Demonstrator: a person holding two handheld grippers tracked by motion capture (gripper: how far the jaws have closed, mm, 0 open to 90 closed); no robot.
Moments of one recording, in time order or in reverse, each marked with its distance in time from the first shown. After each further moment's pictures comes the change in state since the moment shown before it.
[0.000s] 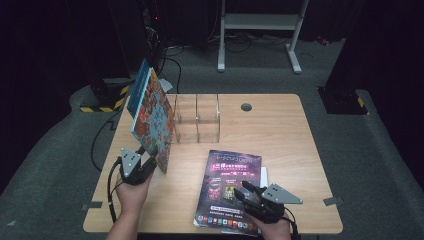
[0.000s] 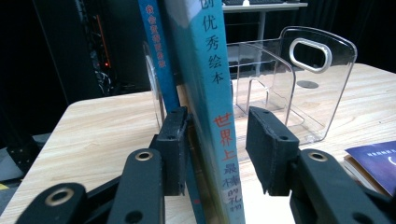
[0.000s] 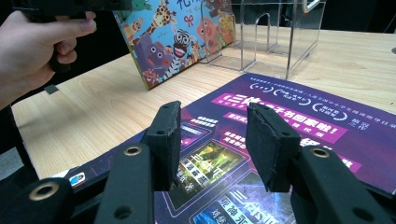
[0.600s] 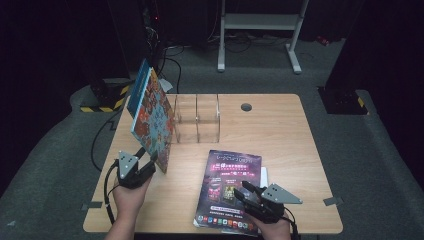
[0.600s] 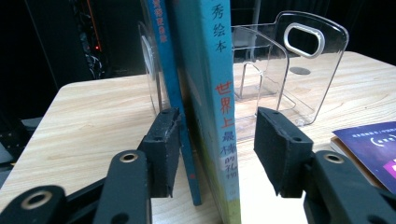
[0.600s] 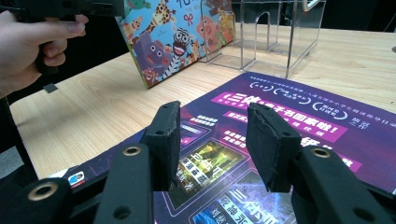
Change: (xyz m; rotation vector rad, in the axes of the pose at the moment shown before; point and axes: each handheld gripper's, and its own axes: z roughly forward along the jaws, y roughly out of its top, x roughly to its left) left arm 0.005 -0.003 -0.011 0.053 -0.035 -0.036; right arm 0.000 0.000 0.001 0.004 -0.002 0.000
